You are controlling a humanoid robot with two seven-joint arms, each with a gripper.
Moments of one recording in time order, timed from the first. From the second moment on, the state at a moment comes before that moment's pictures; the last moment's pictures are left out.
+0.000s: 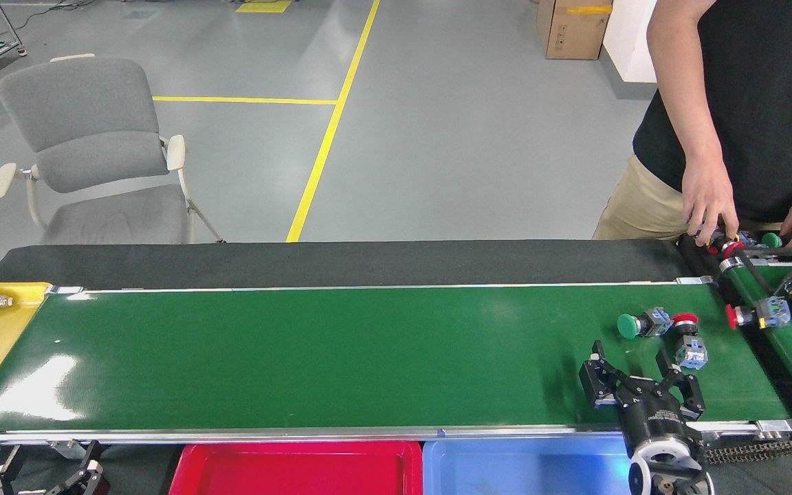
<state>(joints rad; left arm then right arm) 0.26 0.23 0.43 -1.53 -1.37 -0.38 0.10 -0.15 -0.05 -0.02 -1.34 1.29 0.10 0.06</state>
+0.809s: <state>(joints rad) 0.19 0.26 0.42 -1.43 -1.38 -0.40 0.10 -0.32 -0.04 0.03 -1.12 1.28 0.10 0.06</state>
